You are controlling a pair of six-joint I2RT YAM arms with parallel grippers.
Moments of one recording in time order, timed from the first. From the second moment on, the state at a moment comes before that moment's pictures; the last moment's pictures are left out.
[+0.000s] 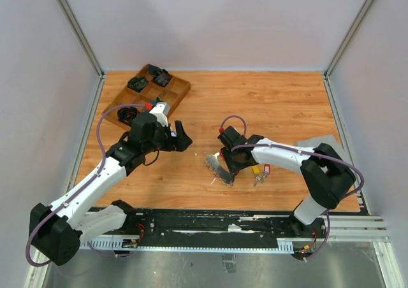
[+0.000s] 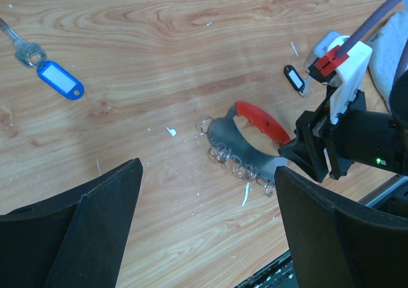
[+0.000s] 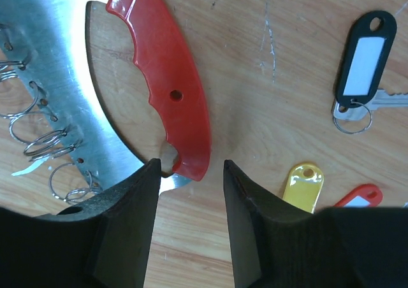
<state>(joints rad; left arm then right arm) -0.51 1.01 0.77 -0.28 0.11 -0.46 0.80 1.59 0.93 -0.54 0.17 0.36</state>
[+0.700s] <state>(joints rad) -0.50 0.98 0.76 -0.31 0.04 -0.46 0.79 1.68 0.98 -0.55 0.10 0.24</state>
